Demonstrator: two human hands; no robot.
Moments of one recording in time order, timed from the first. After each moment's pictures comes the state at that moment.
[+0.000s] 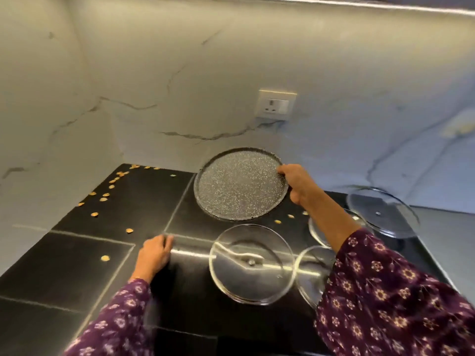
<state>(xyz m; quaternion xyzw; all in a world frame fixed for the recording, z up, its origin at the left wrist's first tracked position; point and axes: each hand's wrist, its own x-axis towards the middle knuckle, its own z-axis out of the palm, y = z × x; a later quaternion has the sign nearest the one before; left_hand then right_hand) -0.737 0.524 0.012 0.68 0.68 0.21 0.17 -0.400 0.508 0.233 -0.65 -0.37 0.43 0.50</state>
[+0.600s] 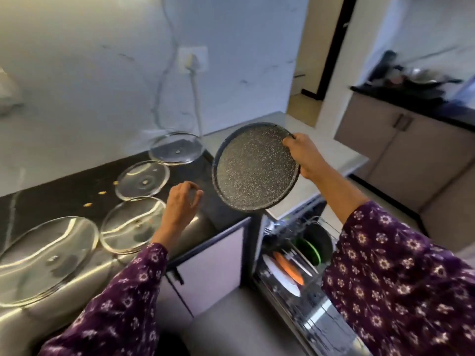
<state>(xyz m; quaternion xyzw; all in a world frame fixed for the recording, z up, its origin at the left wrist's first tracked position) -0.272 0.249 0.106 0.89 0.25 0.30 0.23 -0.063 0.047 0.245 -0.80 -0.19 0.16 0.55</state>
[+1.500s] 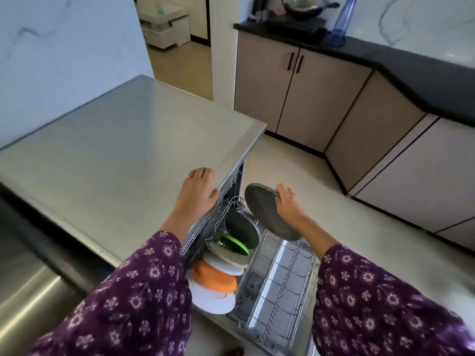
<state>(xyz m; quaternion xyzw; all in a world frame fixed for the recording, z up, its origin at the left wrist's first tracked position) 0.135 0.062 0.010 0.98 -0.03 0.09 0.18 0.188 -0.185 -0.031 -0.96 -0.07 0.09 0.24</state>
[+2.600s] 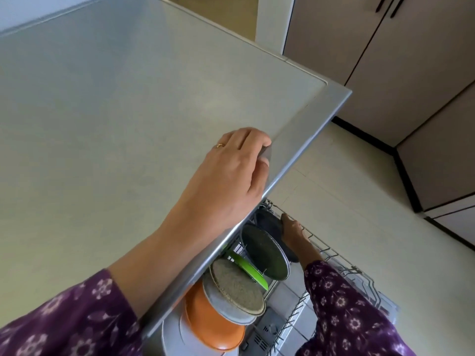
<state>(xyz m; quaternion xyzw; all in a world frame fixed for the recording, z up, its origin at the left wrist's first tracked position) 0.272 0.050 -0.059 0.96 -0.05 0.18 0.21 0.357 -0.138 -0.352 -0.95 -0.10 0.26 0.17</state>
